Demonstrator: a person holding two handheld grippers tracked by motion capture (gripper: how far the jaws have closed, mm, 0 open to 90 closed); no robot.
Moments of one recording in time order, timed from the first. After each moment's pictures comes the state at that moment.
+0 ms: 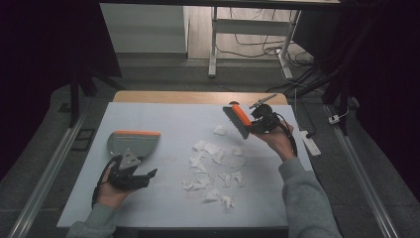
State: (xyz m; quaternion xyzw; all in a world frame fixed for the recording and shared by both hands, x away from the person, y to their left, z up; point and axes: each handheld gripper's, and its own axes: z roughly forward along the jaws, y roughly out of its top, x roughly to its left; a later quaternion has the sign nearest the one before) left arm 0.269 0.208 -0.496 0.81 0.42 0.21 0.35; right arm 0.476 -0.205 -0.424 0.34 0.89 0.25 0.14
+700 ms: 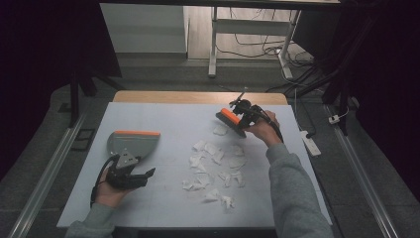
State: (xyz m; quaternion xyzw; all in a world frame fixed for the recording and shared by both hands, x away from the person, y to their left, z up) left arm 0.270 0.214 -0.498 0.80 0.43 0.20 0.36; right arm 0.516 -0.154 -0.444 0.29 0.94 0.11 0.15
